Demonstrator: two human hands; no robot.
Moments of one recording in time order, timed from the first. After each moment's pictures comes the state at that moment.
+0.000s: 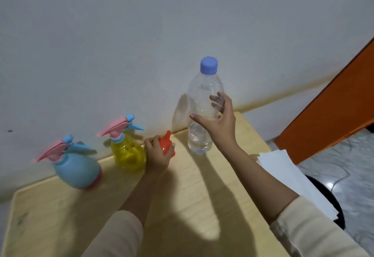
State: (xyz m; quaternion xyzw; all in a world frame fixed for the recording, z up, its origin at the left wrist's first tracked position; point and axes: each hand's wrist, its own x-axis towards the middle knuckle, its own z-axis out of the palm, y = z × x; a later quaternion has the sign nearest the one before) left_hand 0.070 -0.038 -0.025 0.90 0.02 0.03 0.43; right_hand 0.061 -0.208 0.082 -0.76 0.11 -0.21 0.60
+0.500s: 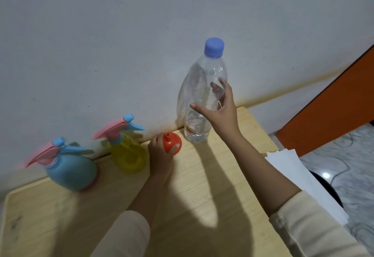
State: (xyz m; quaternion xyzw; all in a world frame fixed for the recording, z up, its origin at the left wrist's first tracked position) left_hand 0.084 -0.043 -0.050 0.89 0.03 0.02 0.45; right_hand 0.096 -0.211 0.075 -0.77 0.10 -0.17 0.60
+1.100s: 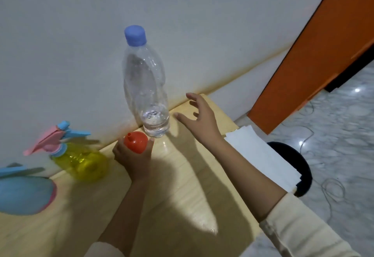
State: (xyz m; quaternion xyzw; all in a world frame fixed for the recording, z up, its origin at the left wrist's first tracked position) left_hand 0.053 -0.097 -0.038 0.85 0.16 0.09 0.50; right_hand 0.029 -0.265 0.061 -0.80 0.14 -0.14 0.56
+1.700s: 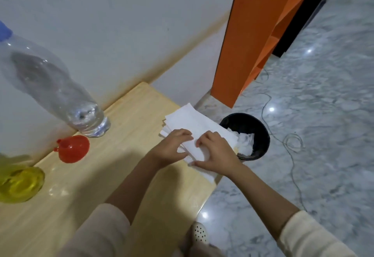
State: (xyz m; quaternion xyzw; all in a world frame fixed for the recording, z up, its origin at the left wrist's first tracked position) left_hand -0.026 -0.257 -0.030 0.78 -0.51 -0.24 0.27; right_hand -0.165 -0.392 -0.020 -0.96 0.15 0.01 0.24
